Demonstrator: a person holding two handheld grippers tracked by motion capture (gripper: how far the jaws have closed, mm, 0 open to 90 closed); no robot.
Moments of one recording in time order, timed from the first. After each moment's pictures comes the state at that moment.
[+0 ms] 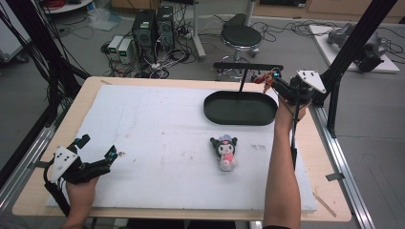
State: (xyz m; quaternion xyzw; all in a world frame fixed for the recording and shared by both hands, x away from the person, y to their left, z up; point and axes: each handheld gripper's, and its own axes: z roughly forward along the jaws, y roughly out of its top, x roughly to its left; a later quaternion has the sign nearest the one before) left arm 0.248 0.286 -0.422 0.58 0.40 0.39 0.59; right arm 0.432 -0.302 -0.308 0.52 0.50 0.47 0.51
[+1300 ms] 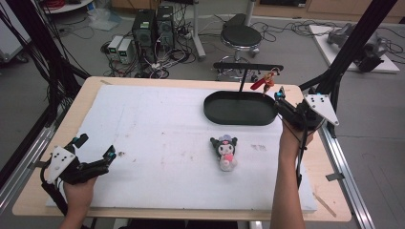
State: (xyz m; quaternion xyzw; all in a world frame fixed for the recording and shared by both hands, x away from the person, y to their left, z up) left arm 0.245 0.287 -0.415 0.58 0.39 0.40 0.59; right arm 0.339 -0.290 -0.304 0.49 0.49 0.50 0.52
